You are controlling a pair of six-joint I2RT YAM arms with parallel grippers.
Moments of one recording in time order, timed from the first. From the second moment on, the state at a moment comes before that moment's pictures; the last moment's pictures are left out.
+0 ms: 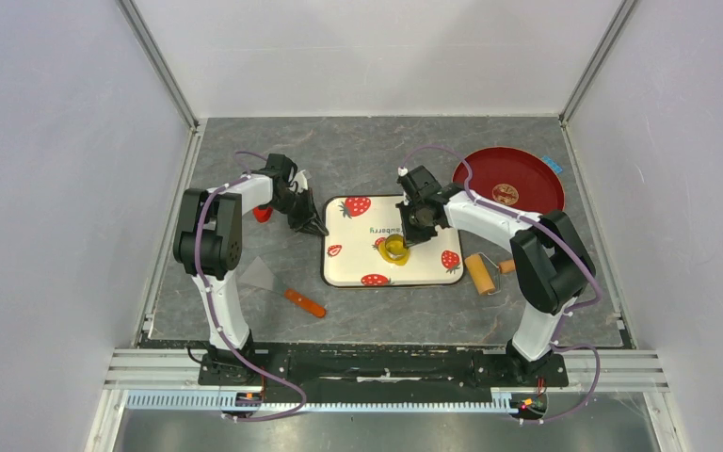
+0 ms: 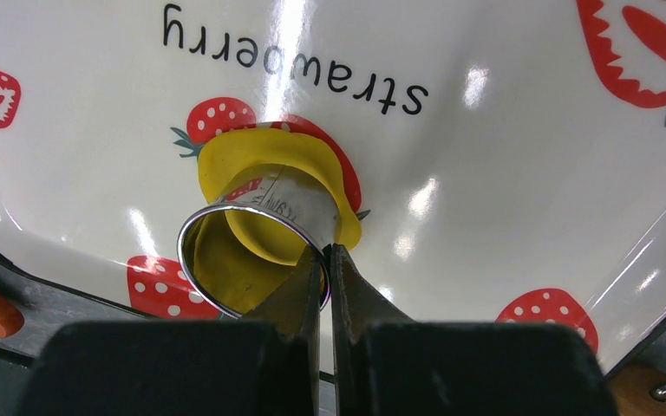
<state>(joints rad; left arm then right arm) -0.17 2.00 1.27 -0.58 0.57 -0.39 0.59 1.79 1.20 -0.56 -0.05 0.38</state>
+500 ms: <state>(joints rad) -0.16 2.00 1.27 -0.58 0.57 -0.39 0.59 1.79 1.18 -0.54 -0.06 0.39</state>
